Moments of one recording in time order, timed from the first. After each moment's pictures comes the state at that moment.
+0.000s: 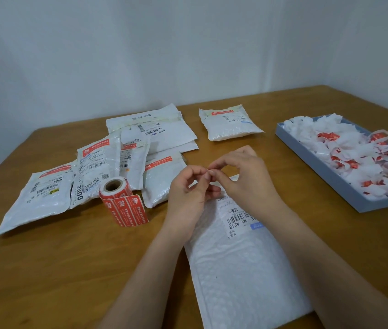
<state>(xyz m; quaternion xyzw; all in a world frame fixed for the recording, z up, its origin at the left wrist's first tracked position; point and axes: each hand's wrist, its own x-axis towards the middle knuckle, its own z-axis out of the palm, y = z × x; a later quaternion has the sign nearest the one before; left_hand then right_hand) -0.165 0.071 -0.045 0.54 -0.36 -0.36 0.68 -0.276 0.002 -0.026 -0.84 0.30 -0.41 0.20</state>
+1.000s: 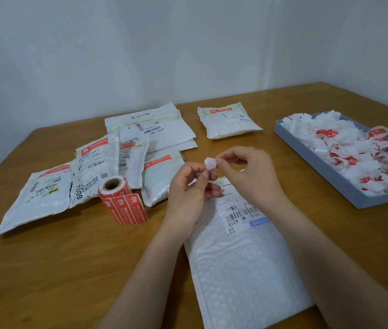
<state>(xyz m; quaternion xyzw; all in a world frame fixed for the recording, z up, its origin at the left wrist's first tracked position) -0.166 0.072 -0.045 0.54 -0.38 -0.35 0.66 -0.278 -0.002 -0.022 -0.76 0.36 -0.43 0.32</state>
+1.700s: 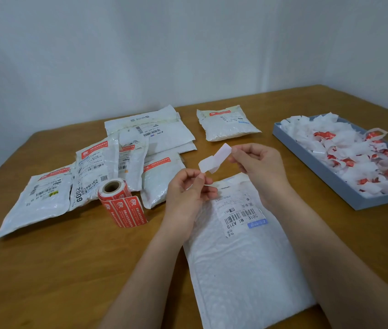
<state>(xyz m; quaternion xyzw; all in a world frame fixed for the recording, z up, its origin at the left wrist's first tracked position) -0.164 0.070 -0.045 0.55 -0.30 -0.39 0.68 -0.286 -0.006 -0.009 -0.58 0.42 -0.46 0.53</state>
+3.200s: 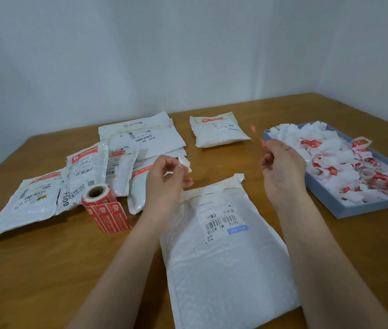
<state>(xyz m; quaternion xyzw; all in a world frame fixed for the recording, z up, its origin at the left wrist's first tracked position) -0.160 0.054 -0.022 0.64 -0.36 -0.23 0.64 -0.327 -0.043 0.000 -0.24 0.42 -0.60 0.64</state>
